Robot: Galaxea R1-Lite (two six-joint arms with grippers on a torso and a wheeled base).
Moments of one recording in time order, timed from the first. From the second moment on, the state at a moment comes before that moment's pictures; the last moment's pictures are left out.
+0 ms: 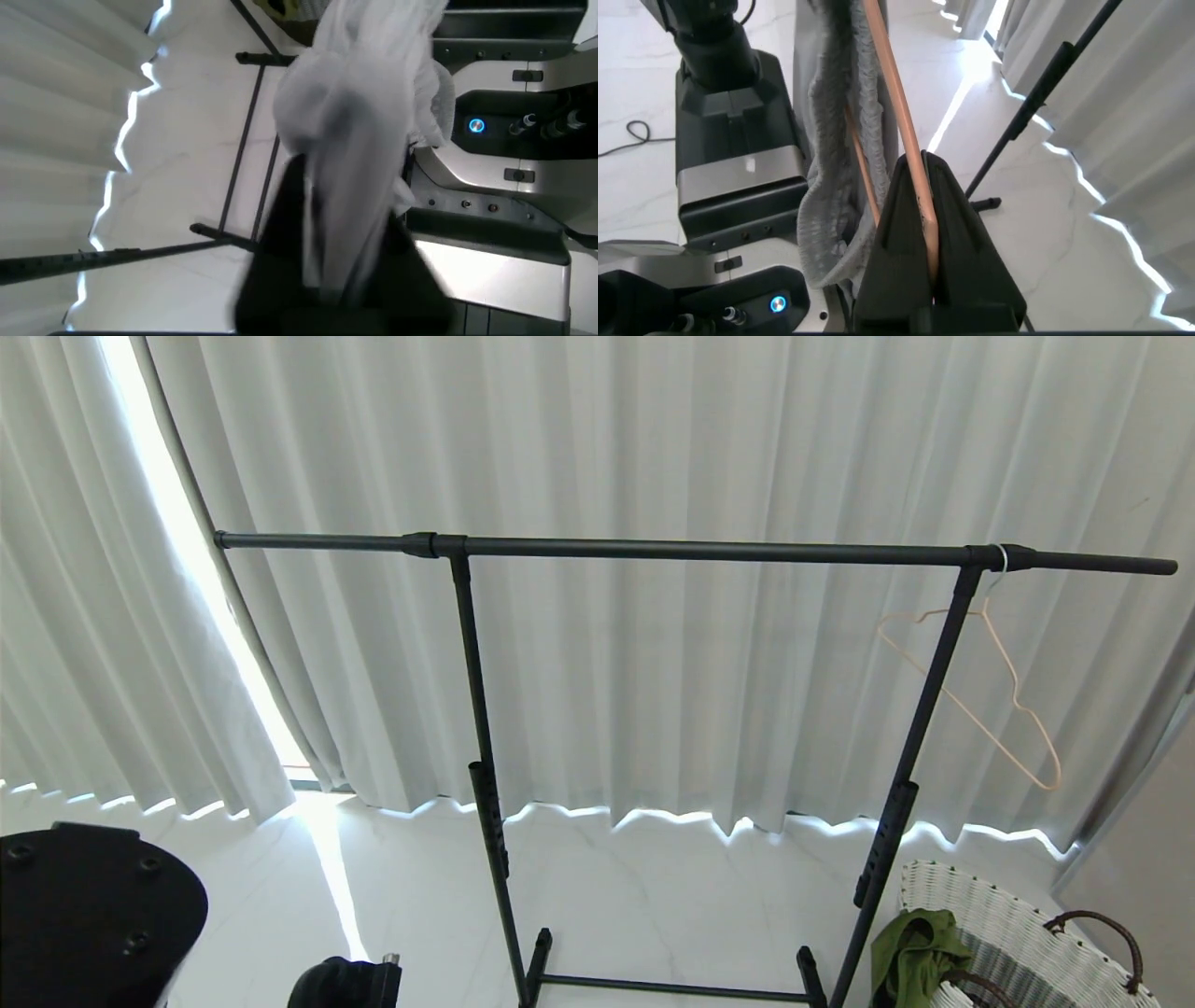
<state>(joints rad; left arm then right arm) -0.91 1.19 -0.63 0.18 -0.27 0.53 1.37 1.35 -0.24 -0.86 -0.09 -0.02</state>
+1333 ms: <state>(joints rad) -0.65 1.10 -0.64 0.17 0.01 0.33 1.26 1.35 -0.30 -0.86 -0.15 0.01</state>
